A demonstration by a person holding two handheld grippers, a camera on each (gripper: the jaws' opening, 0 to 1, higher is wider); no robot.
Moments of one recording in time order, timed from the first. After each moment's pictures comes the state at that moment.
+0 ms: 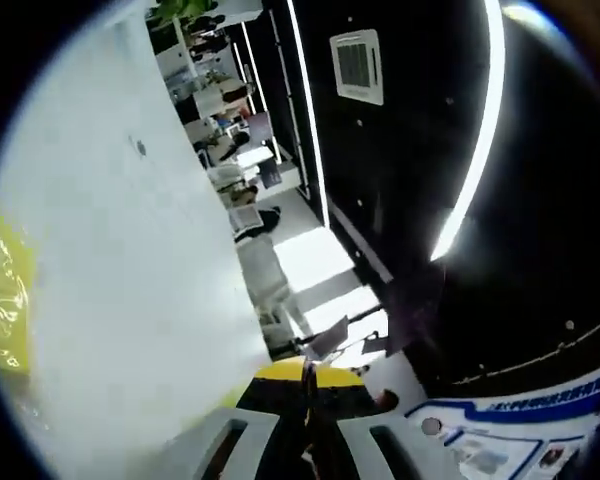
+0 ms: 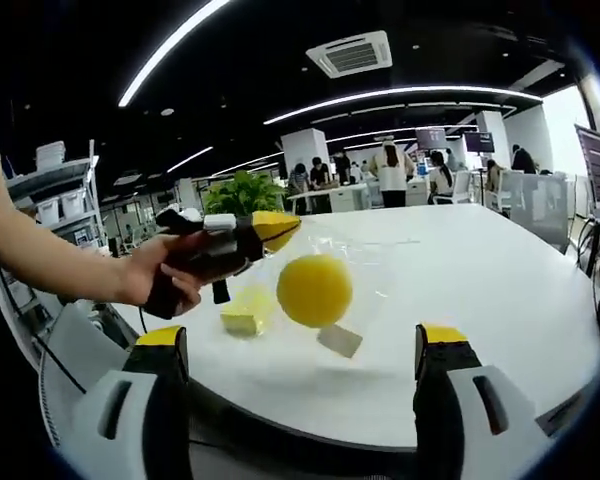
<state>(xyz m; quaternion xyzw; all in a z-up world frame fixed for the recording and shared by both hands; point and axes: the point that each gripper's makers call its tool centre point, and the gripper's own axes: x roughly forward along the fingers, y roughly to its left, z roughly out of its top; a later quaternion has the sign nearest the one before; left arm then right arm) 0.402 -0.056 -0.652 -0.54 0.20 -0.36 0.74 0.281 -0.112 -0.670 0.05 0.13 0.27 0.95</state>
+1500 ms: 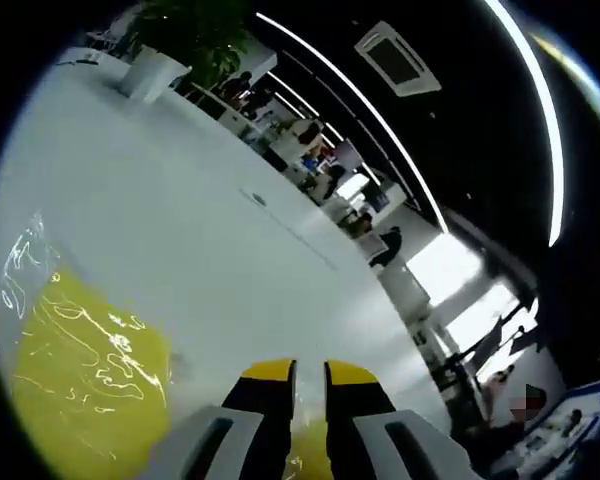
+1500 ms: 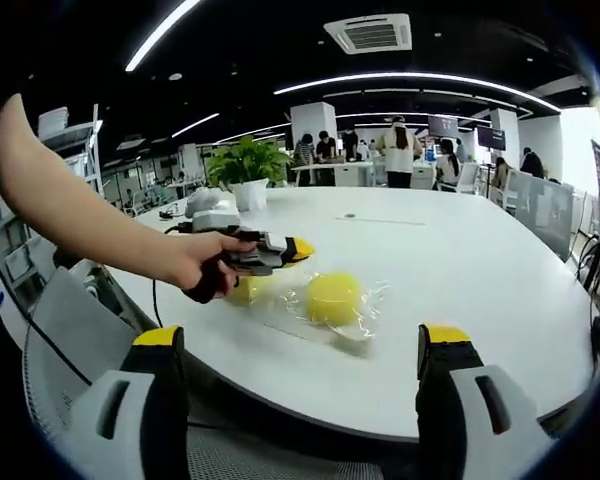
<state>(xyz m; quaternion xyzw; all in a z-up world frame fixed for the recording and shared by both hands) 0.470 0.012 -0.748 -0.36 0.22 -0.15 0.89 0.278 -0.105 -0.696 0.00 0.18 0.28 0.94</state>
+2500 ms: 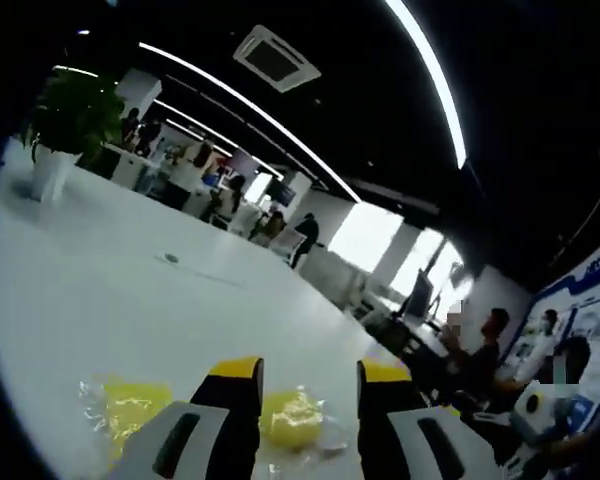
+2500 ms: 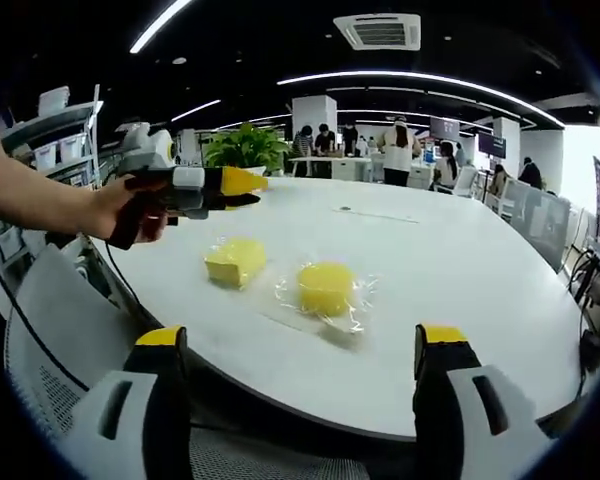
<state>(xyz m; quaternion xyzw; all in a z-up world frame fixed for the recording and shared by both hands) 0.389 0.033 -0.649 -0.22 0.14 -0.32 0.91 0.282 -0.111 -0.712 -0.06 0.19 0.26 0.94</state>
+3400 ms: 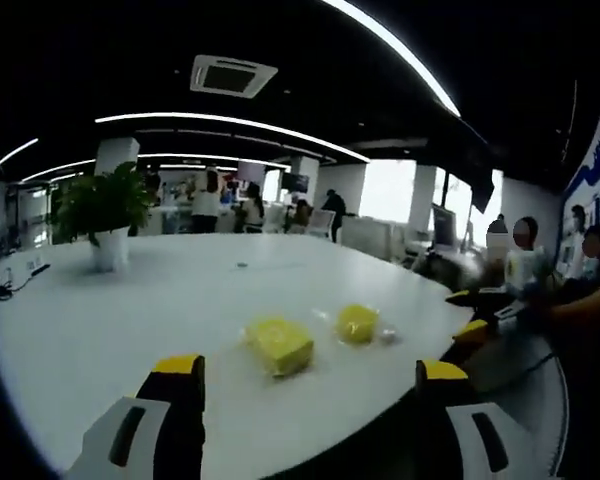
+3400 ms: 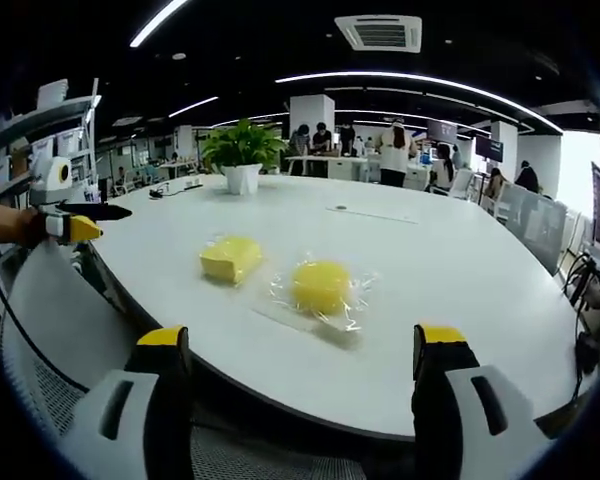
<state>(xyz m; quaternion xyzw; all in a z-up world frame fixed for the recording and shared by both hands) 0.253 0.158 -0.677 -0.06 0.15 -0.25 0.95 0.282 -0.111 -0.710 -0.05 0.19 0.26 0.94</state>
